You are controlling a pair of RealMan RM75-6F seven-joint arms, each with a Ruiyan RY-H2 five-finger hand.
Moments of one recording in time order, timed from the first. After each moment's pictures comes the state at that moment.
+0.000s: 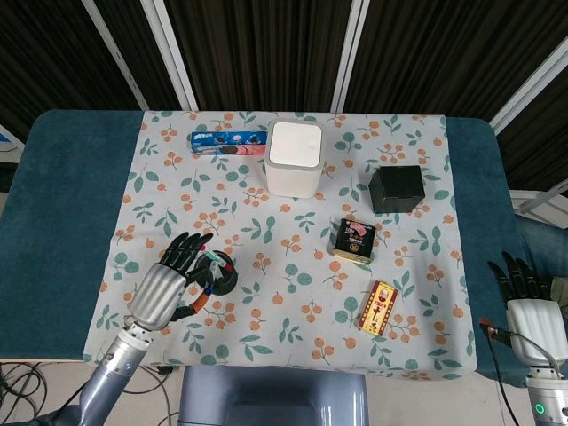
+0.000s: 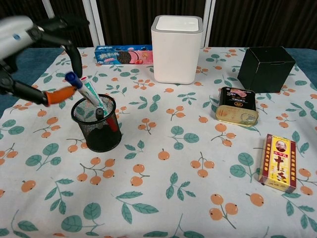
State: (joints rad) left arm -0.42 -1.46 -0.05 -1.83 1.64 1.36 0.25; right arm 0.04 -1.18 0.07 -1.57 -1.53 1.57 -0.19
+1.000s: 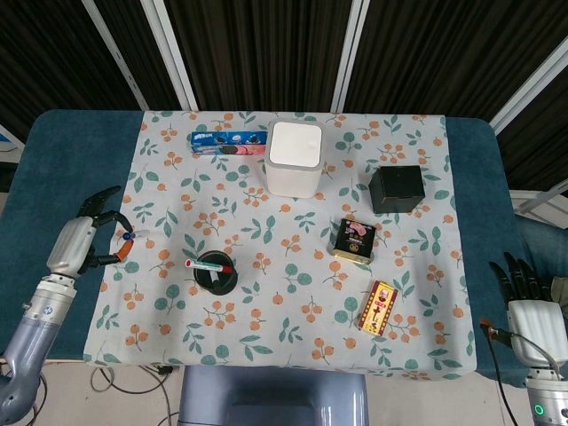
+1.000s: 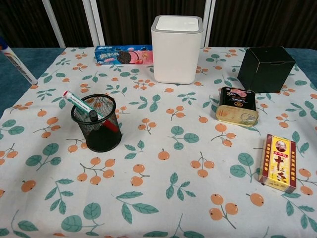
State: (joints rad) left arm -0.45 -1.18 -0.19 -1.67 1.29 1.14 -0.31; right arm 0.03 -1.18 0.07 -1.57 -1.53 1.57 -0.20
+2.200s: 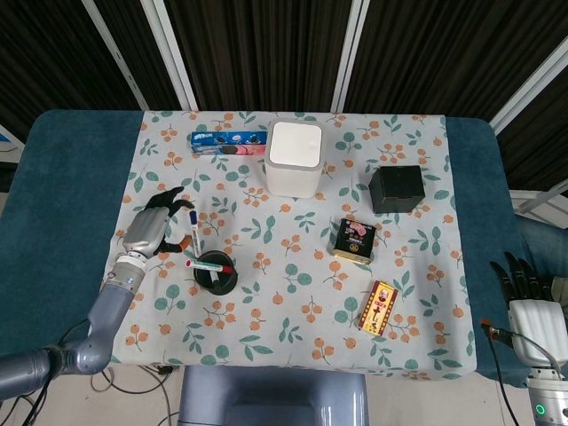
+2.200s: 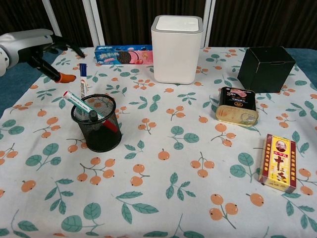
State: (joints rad) left arm -0.71 -1.41 -0.26 -1.63 0.87 1.00 0.20; right arm 0.03 -1.18 0.08 -1.58 -1.53 1.57 -0.19
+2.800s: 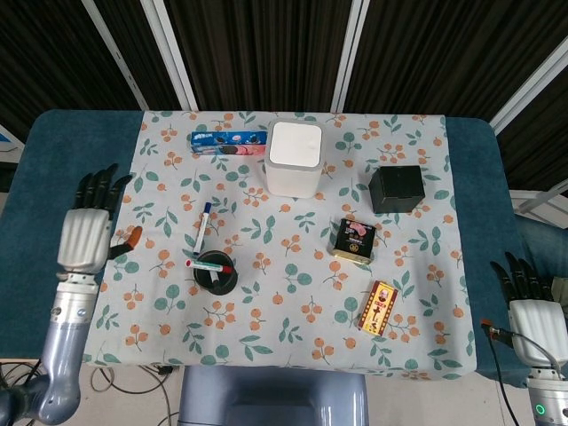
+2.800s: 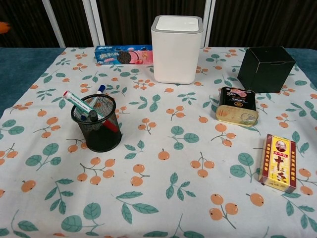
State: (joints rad) left arm -0.48 -1.28 -0.17 -1.84 1.20 1.50 0.36; right arm 0.03 -1.18 0.08 -1.58 -1.53 1.57 -0.19
